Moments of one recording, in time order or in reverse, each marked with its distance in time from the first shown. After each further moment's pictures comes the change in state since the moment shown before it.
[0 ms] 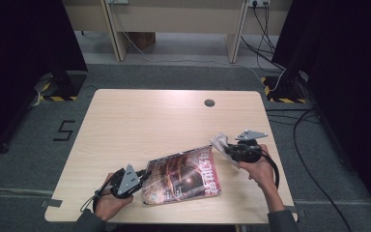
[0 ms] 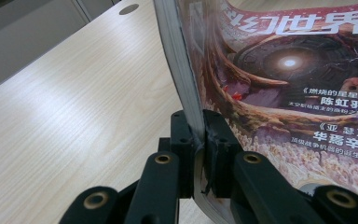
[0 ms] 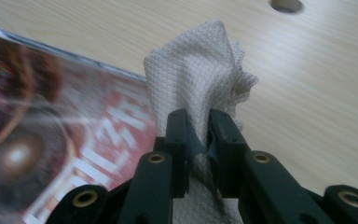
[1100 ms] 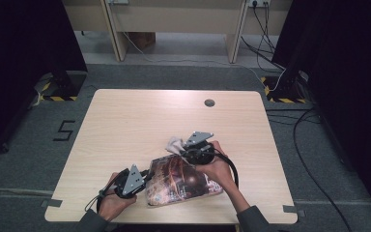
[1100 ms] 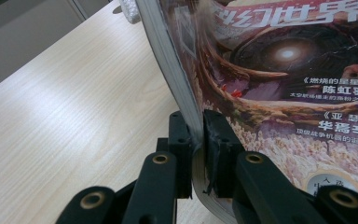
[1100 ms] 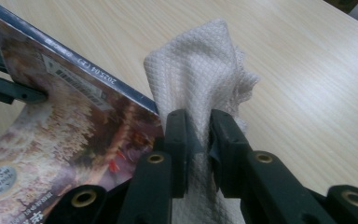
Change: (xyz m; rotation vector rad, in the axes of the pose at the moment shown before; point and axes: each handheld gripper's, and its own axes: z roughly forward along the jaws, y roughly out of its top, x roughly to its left) left arm -0.005 0.003 0.008 0.012 -0.009 0.019; right arm 0.104 0.054 0.054 -0.001 0.133 -0.260
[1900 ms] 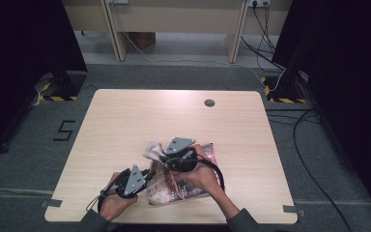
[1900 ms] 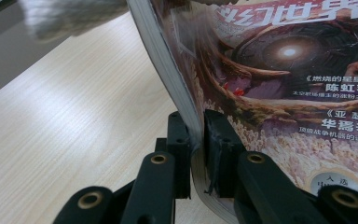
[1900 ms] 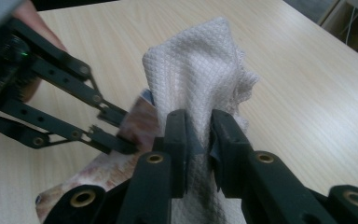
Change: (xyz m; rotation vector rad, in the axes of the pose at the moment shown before) left arm -0.002 0.001 0.002 0.007 0.018 0.018; right arm 0.054 0.035 -0.002 -0.081 0.089 -0.117
